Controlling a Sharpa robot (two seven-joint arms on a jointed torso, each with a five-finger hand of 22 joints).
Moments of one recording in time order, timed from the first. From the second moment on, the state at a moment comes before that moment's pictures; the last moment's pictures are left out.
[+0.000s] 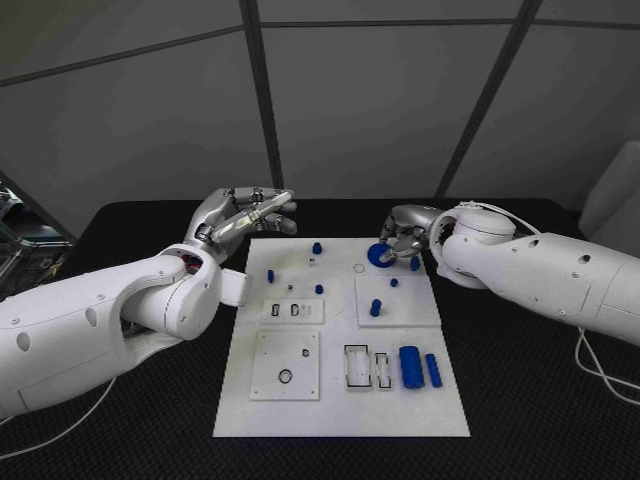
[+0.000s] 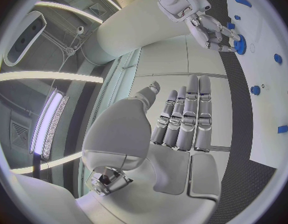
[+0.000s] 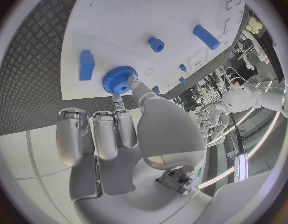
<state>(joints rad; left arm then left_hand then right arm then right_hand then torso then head) 1.14 -0.91 0.08 1.63 -0.14 -0.43 0.47 1.26 -0.04 0.32 0.01 0.05 0.94 0.23 0.11 0.07 1.05 0.16 0.13 0.07 1.17 0.09 0.28 0.30 0.19 0.92 0.20 0.55 0.27 1.28 -0.56 -0.01 1.15 -1.46 -0.08 -0.23 1.27 0.05 0.22 -0.11 0.11 0.92 0.15 0.22 0.09 1.46 0.07 1.44 1.31 1.47 -0.01 1.50 1.31 0.05 1.47 0.10 1.51 1.31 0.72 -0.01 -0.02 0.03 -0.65</state>
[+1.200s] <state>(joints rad) 1.14 -0.91 0.08 1.63 -0.14 -0.42 0.47 1.26 -0.04 0.32 0.01 0.05 0.94 0.23 0.11 0.07 1.05 0.16 0.13 0.07 1.17 0.09 0.28 0.30 0.19 0.92 0.20 0.55 0.27 1.28 -0.44 -0.02 1.25 -1.62 -0.21 -0.24 1.26 0.05 0.23 -0.12 0.12 0.92 0.16 0.22 0.08 1.46 0.07 1.44 1.31 1.47 -0.01 1.50 1.31 0.05 1.46 0.10 1.51 1.31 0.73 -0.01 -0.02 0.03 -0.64</state>
